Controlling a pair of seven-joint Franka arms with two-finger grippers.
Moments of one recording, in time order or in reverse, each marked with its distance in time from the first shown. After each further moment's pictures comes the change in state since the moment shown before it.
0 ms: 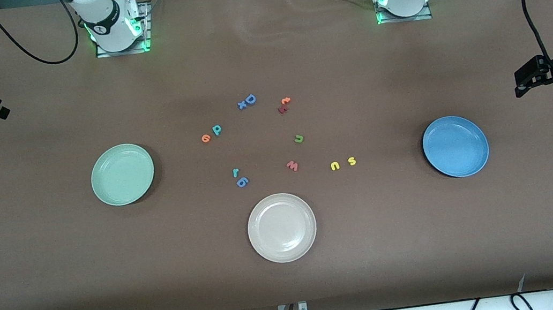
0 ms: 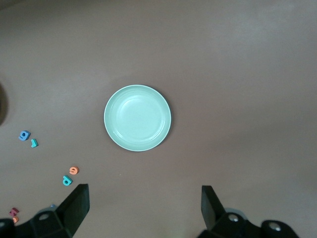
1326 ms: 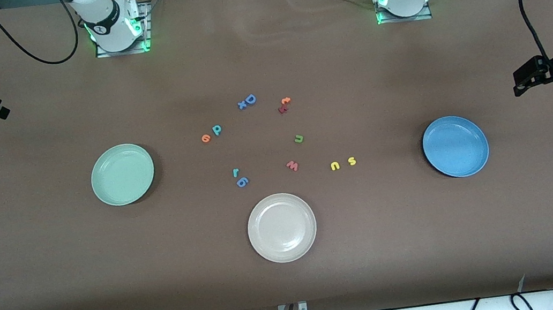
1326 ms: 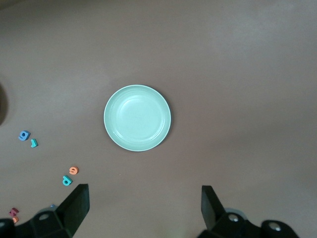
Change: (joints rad) left arm 0.000 0.000 0.000 0.000 0.000 -0.022 -0.060; right arm 0.000 0.000 0.000 0.000 -0.001 0.000 0.000
